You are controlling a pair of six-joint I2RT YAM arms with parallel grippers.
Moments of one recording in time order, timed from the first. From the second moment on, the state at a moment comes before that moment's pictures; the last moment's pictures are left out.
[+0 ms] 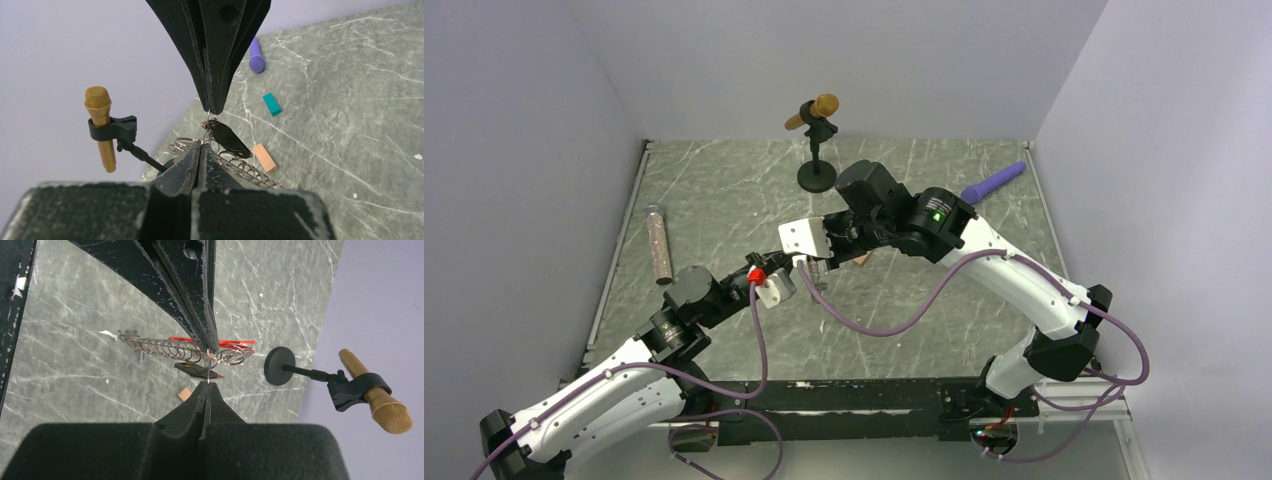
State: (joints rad) left arm -0.83 0.63 0.56 0.20 0.15 0.56; right arm 1.02 1.53 1.80 -0.99 -0.22 -0.93
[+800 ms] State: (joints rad) left arm -0.83 0.63 0.56 0.20 0.16 0.53; right arm 1.02 1.54 1.81 -1.00 -0.25 -0.94
